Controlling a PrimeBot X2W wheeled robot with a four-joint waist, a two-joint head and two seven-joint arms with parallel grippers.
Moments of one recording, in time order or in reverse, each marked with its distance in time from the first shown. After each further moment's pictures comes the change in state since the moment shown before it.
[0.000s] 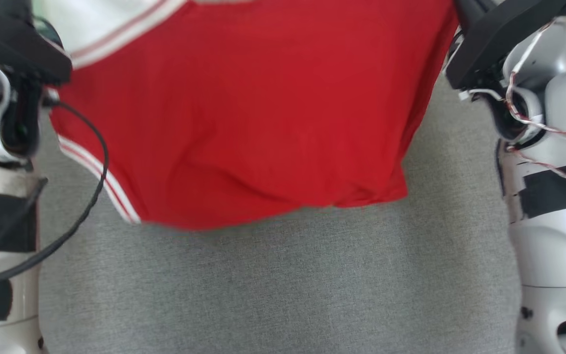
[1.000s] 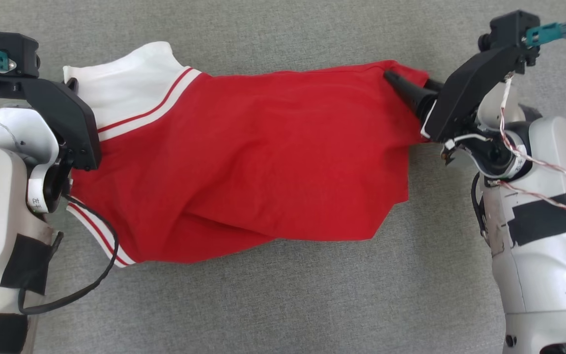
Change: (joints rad) left arm 0.107 0.080 -0.137 0.072 0.200 0.045 0.395; right arm 0.101 0.019 -0.011 0.036 0.218 0.000 0.304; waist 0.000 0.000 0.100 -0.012
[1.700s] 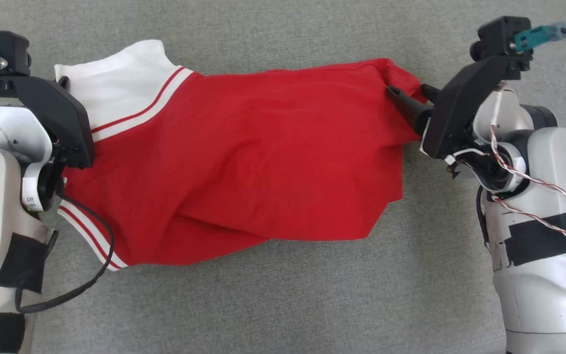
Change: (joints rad) left arm 0.000 -0.002 0.026 0.000 0.022 0.000 0.005; right arm 0.070 0.000 0.026 -0.154 -0.131 0.000 0.108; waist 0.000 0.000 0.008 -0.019
